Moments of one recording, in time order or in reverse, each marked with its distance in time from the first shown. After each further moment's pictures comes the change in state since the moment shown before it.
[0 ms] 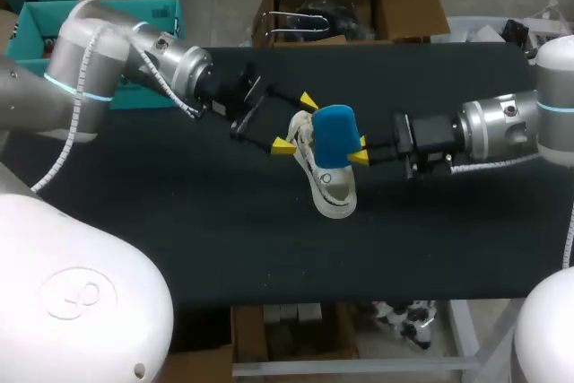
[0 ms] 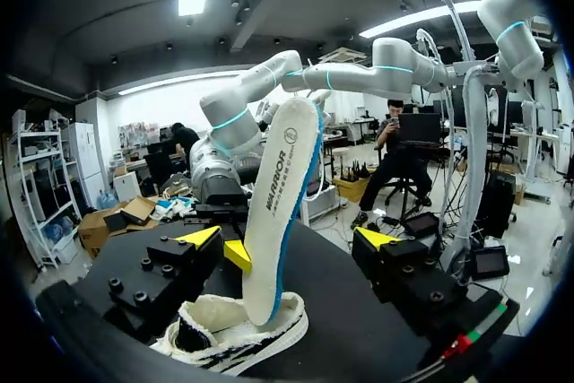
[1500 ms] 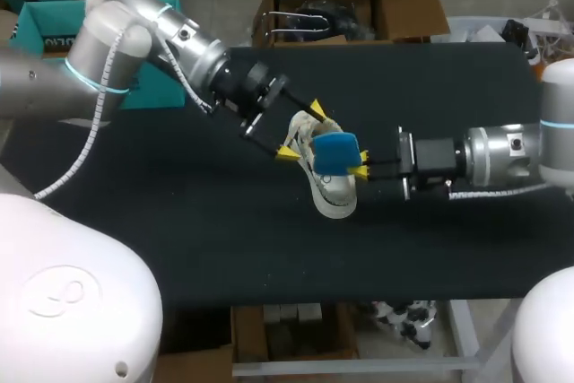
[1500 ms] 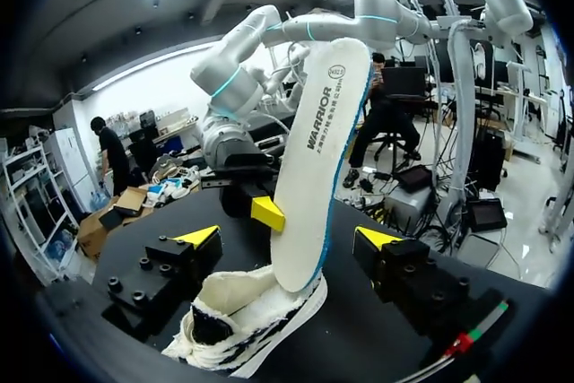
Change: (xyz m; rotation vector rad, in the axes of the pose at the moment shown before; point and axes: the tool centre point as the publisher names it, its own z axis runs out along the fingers) left arm -0.017 0.035 0.006 -0.152 0.083 0.121; right arm -0.028 0.000 0.003 0.033 0.066 -0.078
